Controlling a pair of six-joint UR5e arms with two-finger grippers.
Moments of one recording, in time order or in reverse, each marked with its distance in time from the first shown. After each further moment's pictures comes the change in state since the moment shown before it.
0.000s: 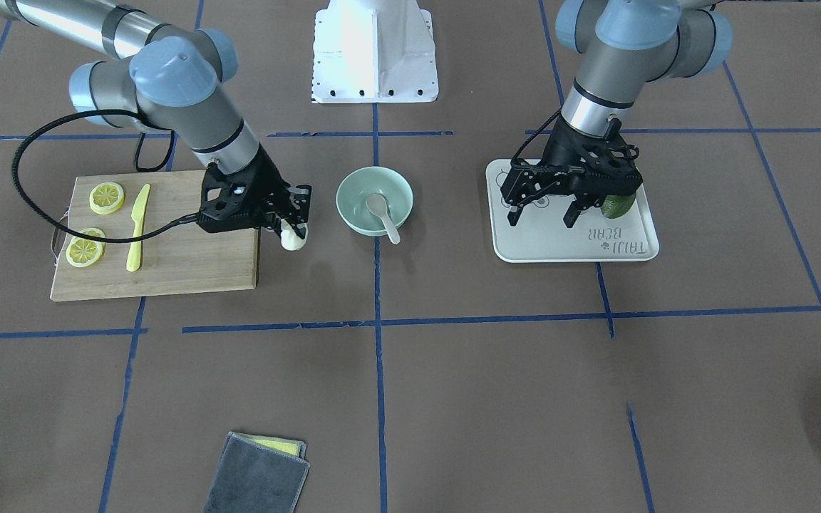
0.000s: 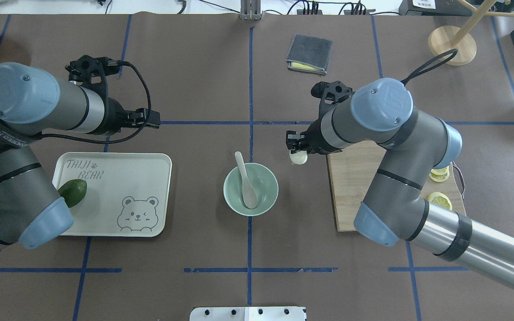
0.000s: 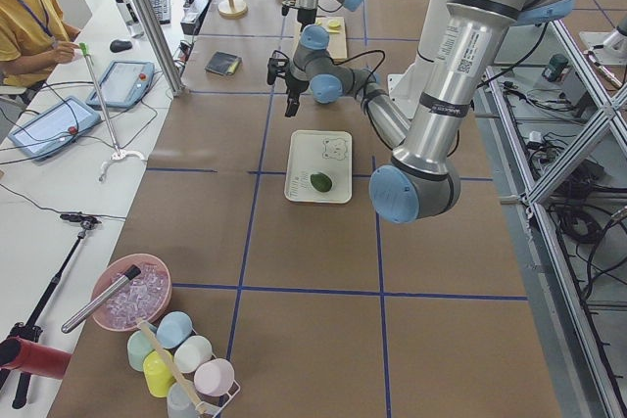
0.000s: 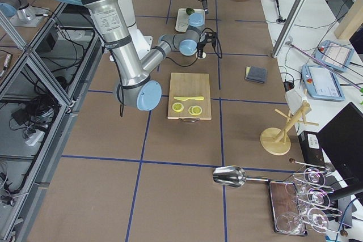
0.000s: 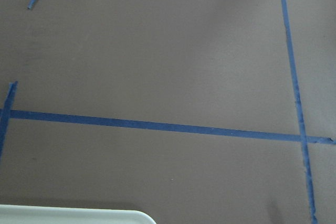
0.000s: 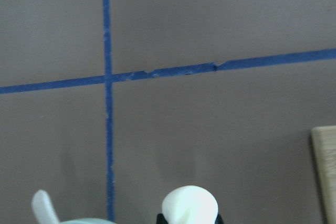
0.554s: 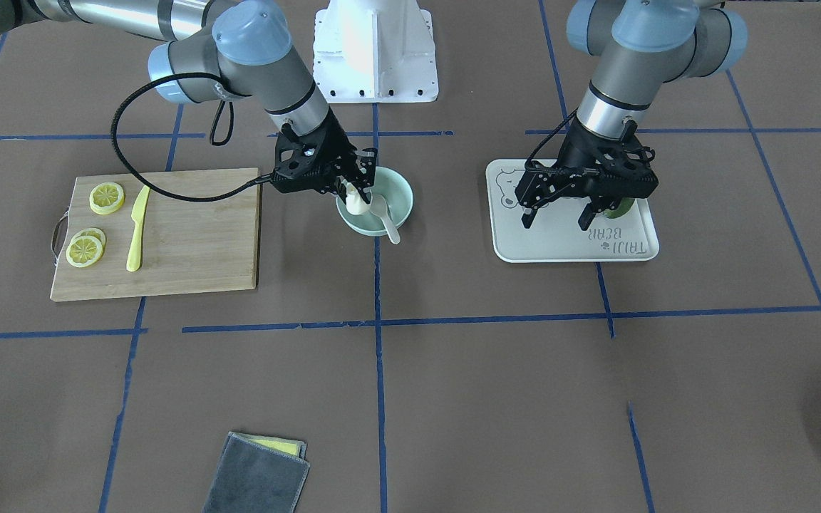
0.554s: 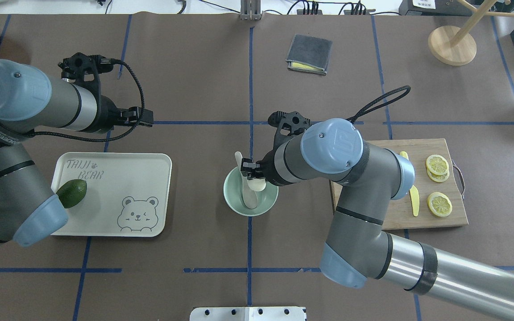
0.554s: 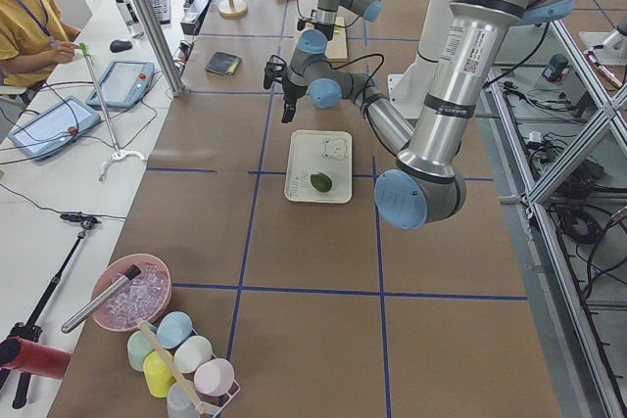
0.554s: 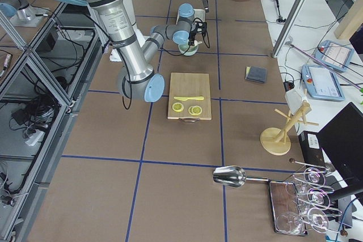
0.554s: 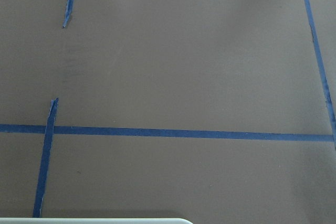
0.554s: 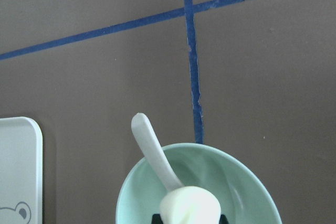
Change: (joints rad) left arm -0.012 0.010 -0.001 0.000 -0.002 0.022; right arm -0.143 0.074 -0.003 0.011 -0.096 0.114
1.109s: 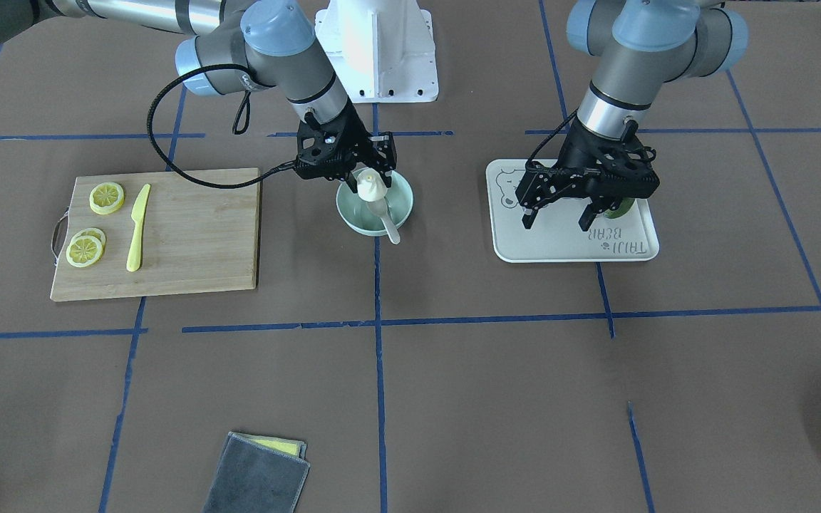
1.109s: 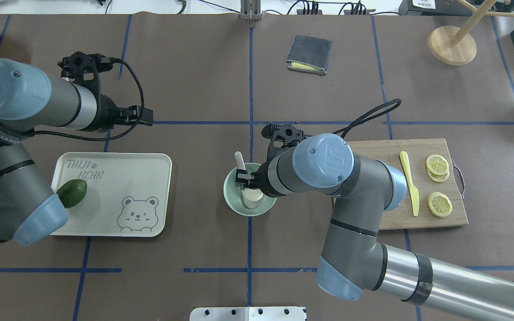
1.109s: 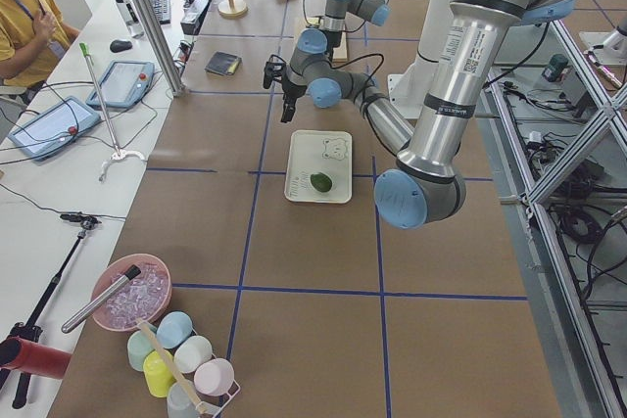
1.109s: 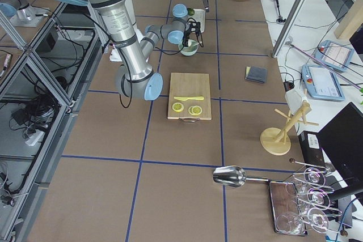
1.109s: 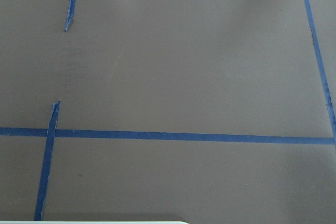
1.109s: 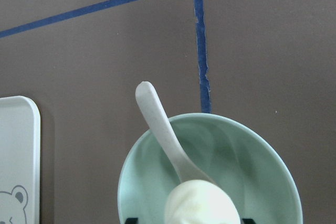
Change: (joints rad) left arm -0.001 -0.002 0.001 0.000 0.002 -0.003; right arm -0.032 0.001 -0.005 0.001 -0.023 0.007
